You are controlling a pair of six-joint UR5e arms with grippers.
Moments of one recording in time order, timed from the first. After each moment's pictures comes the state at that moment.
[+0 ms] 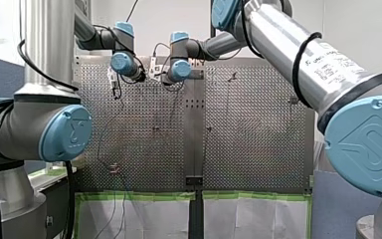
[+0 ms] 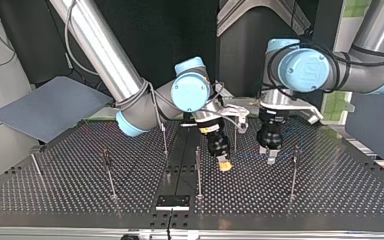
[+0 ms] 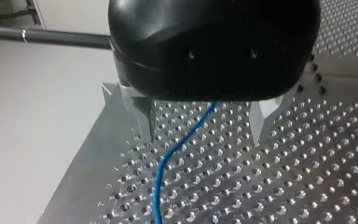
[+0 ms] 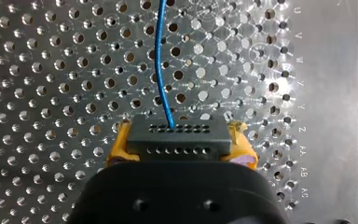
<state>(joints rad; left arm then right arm) -0.08 -1.61 -1.76 -2.87 -1.62 -1.72 2.46 -0.79 0.74 0.01 1.71 1.69</state>
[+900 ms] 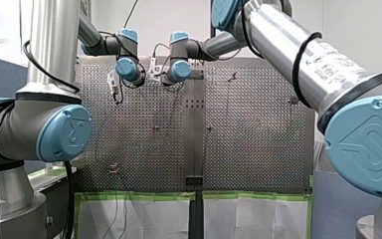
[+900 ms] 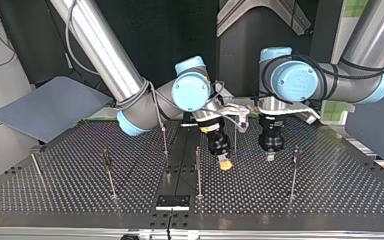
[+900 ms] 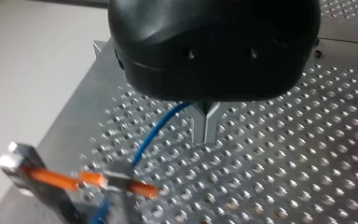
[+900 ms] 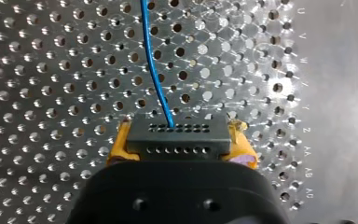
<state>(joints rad) -0.10 -1.67 -1.74 -2.86 -1.73 -1.76 2.46 -0.79 0.74 0.02 1.71 1.70</state>
